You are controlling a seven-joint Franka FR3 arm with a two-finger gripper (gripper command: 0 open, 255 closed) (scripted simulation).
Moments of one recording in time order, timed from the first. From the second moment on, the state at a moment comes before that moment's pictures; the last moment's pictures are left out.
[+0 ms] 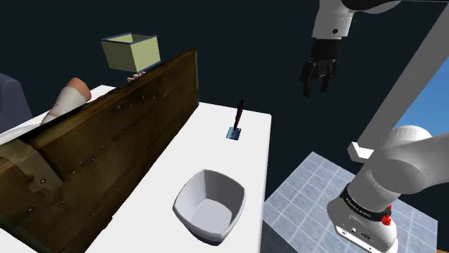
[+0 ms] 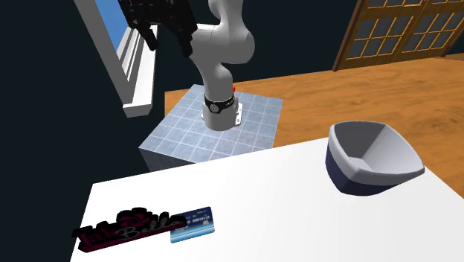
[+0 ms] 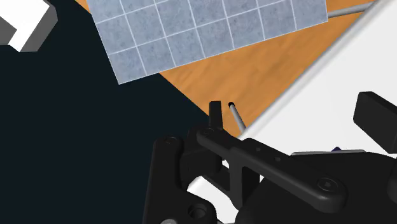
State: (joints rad) arm -0.02 -0.77 -0.03 -2.37 0.07 1.44 0.17
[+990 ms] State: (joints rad) arm -0.11 -0.69 0.44 -2.62 0.10 2.06 0.80
